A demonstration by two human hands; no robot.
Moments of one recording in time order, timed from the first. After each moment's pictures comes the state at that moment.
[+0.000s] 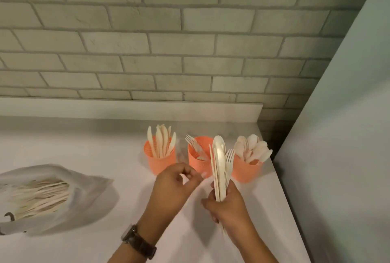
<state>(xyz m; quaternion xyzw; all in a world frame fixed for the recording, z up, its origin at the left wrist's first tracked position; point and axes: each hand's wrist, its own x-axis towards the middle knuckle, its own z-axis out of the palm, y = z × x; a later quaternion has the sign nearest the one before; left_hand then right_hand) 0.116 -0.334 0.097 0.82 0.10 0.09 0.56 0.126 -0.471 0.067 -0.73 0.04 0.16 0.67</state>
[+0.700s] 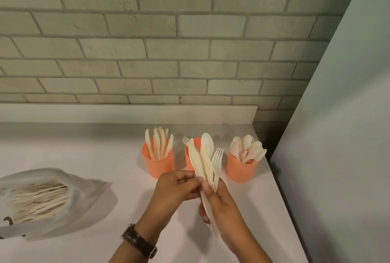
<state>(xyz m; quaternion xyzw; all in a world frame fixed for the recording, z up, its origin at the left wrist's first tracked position) 0.109 -0.340 0.105 0.68 0.13 -0.04 0.72 0.109 -0.463 0.083 -0.64 -0.04 0.19 0.74</state>
